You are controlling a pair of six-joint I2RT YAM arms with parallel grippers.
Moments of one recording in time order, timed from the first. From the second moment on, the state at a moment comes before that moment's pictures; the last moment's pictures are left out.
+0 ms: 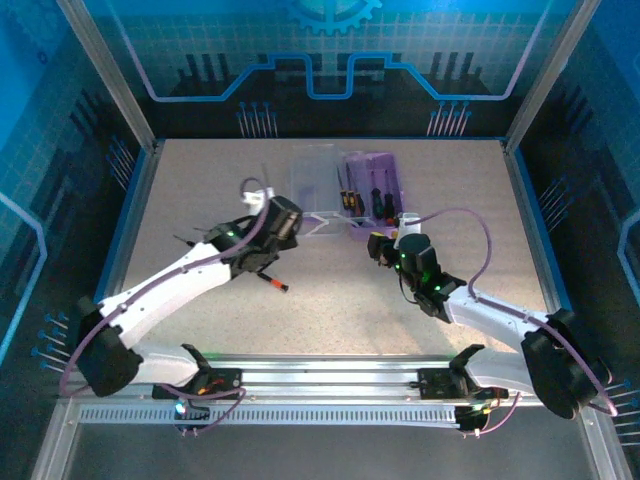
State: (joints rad) left arm -0.74 1.35 1.15 -0.71 -0.48 -0.85; right arm 0.58 1.18 0.46 0.31 0.26 0.43
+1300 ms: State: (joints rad) left arm -1.04 1.76 1.20 -0.37 -0.24 -0.69; right arm 0.32 1.24 0.32 0.67 -0.29 0.79
